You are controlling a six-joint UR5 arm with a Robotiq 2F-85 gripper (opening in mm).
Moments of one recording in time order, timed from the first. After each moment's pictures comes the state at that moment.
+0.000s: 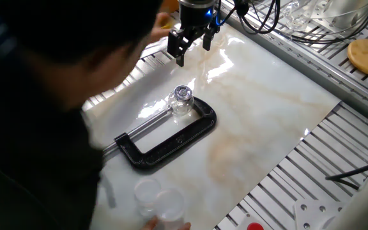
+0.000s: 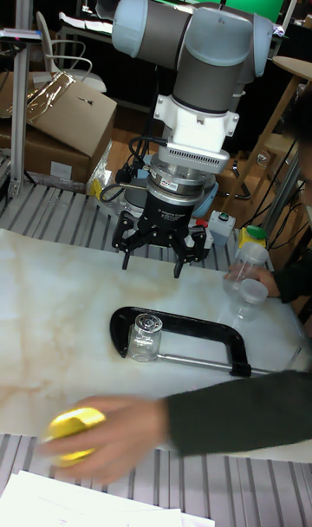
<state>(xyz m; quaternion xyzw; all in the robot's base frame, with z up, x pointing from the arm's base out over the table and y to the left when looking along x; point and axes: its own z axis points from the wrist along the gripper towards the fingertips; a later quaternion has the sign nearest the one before) 0.544 0.002 0.190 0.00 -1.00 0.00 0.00</state>
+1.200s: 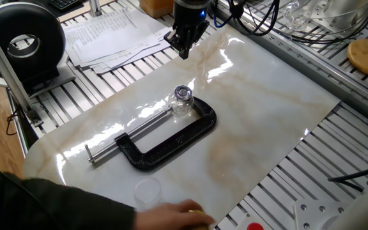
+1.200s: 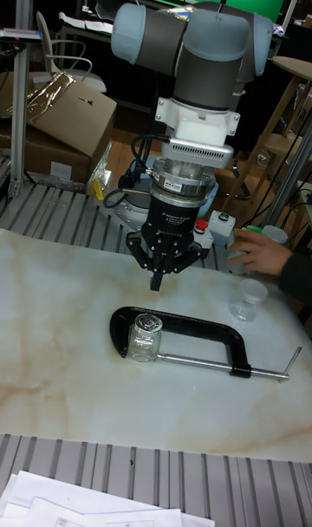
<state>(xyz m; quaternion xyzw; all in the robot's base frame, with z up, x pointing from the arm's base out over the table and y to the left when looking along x) 0.568 0.011 0.190 0.00 -1.00 -0.02 -0.05</state>
